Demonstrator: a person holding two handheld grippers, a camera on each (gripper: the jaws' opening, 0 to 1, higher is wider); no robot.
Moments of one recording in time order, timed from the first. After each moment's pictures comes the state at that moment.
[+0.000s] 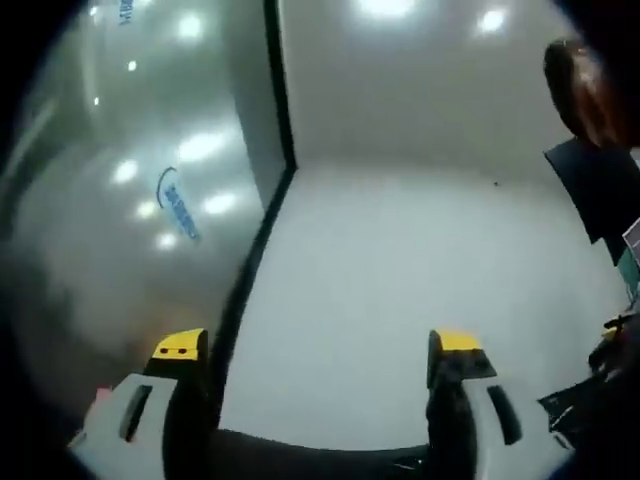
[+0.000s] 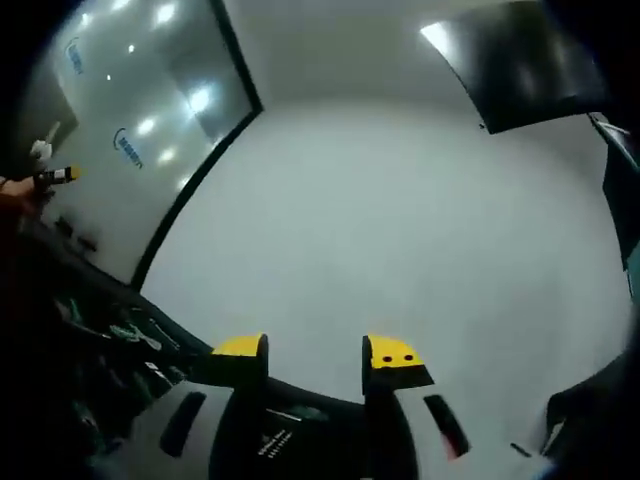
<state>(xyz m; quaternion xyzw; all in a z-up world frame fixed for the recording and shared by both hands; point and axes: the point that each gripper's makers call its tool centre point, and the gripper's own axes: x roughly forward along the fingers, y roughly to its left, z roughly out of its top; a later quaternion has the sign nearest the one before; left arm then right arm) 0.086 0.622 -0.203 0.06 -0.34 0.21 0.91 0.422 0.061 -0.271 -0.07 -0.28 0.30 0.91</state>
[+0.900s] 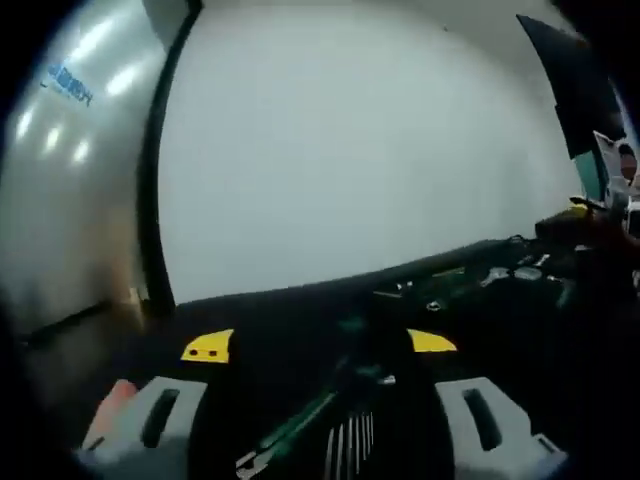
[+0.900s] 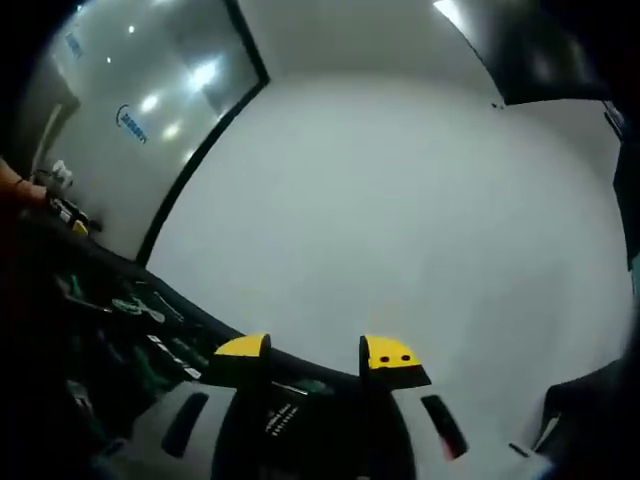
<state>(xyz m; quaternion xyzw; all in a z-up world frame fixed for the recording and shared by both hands) 0.228 0.653 -0.364 0.06 0.05 0.11 0.99 0.437 0.070 -0.295 -0.10 -0.22 0.30 0.92</state>
